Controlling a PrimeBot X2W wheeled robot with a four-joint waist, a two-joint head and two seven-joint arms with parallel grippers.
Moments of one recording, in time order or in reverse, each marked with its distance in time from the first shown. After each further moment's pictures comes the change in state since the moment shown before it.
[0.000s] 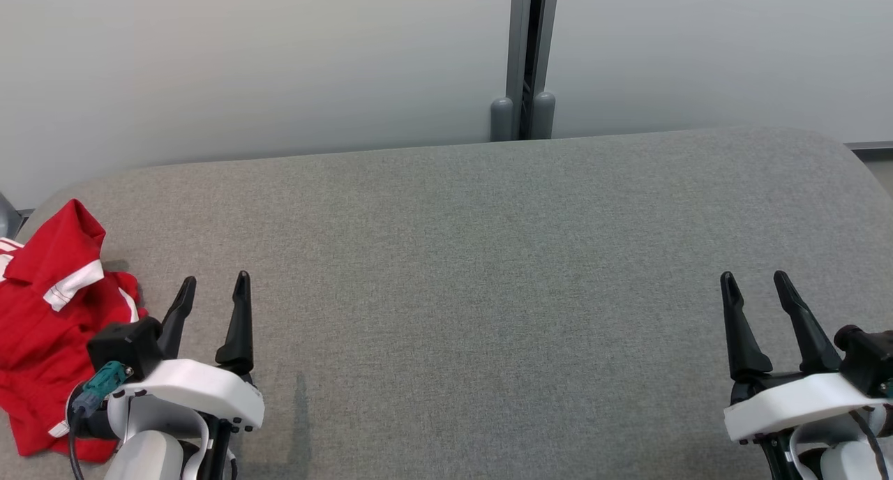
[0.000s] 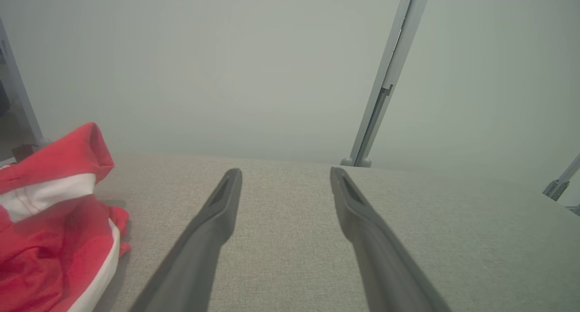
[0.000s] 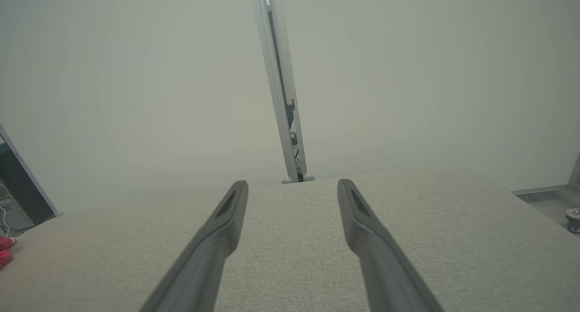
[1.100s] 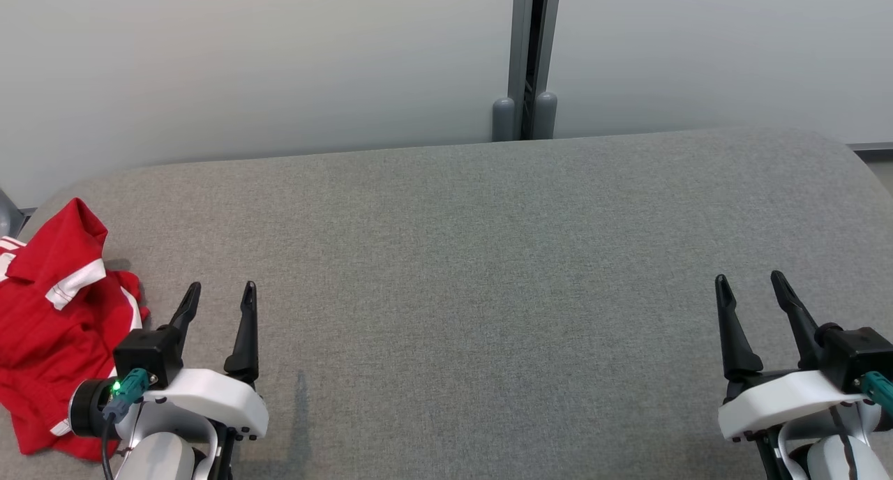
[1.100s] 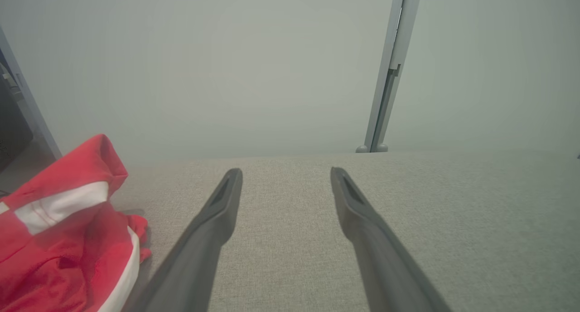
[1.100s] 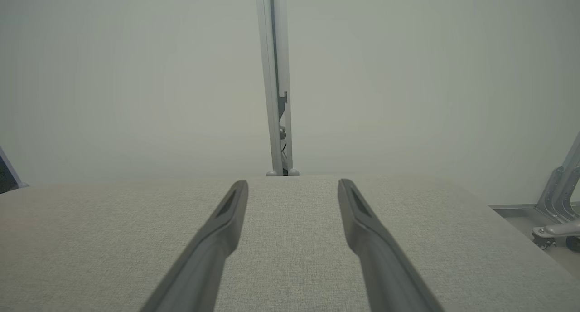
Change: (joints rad) left arm -0.034 0.002 -0.027 0.121 0.117 0.004 -0.088; right arm -0.037 0.024 -0.028 0.091 -0.161 0.000 -0.038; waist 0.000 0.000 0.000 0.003
